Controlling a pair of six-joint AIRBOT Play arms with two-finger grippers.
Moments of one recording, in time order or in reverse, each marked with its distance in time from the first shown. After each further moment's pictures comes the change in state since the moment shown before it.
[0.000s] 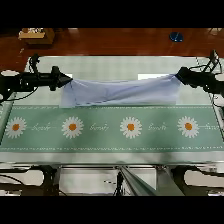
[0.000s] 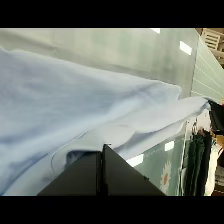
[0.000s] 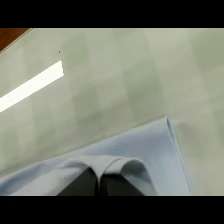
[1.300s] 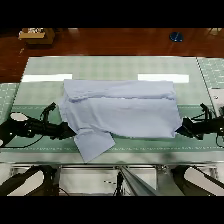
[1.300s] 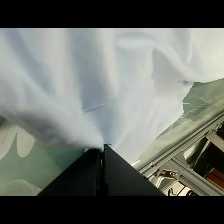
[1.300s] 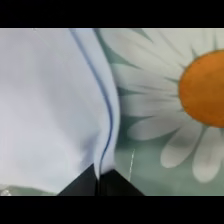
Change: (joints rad) left arm 0.000 0.455 -0.727 0.335 -0.156 0.027; right arm -0.326 0.300 -0.512 -0.394 0.673 0.076
